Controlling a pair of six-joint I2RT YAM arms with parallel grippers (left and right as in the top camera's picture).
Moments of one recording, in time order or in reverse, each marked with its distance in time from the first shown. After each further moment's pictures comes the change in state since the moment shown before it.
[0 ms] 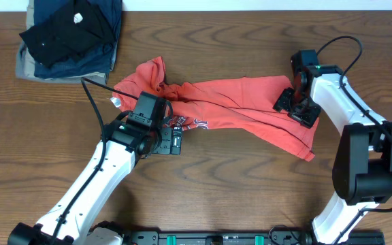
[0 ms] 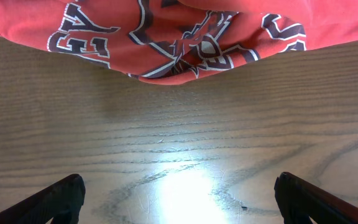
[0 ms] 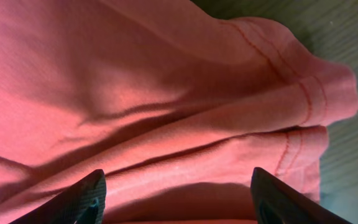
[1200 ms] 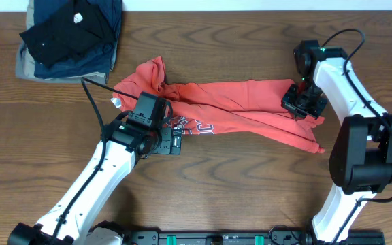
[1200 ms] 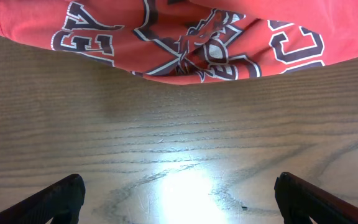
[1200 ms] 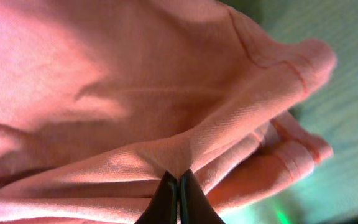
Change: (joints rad) left arm 0.000 0.000 0.000 0.000 0.000 0.000; right arm -0.021 0.080 0.229 -0.342 0.000 0.006
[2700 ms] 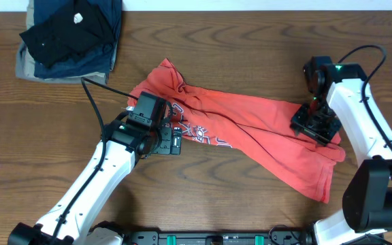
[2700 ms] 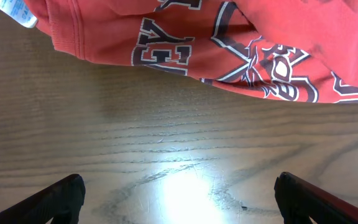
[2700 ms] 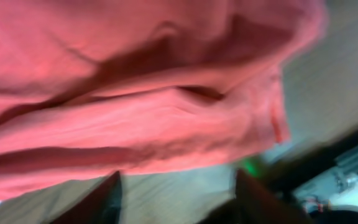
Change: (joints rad) left arm 0.000 0.000 0.000 0.000 0.000 0.000; right arm 0.002 -0.277 -0.220 -0.087 0.011 0.054
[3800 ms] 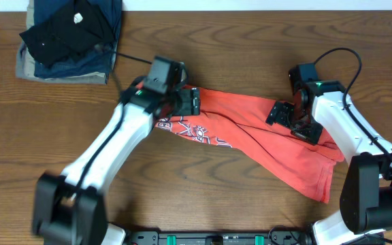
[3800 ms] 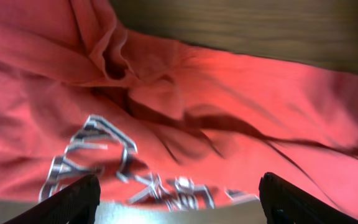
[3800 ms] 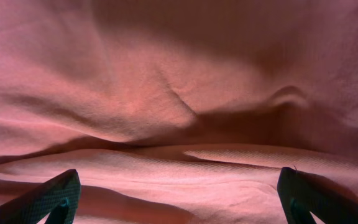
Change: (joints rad) left arm -0.013 0.310 0.301 0.175 0.143 -0.125; right arm 0.066 0.000 -0.184 0.400 -0.058 -0.109
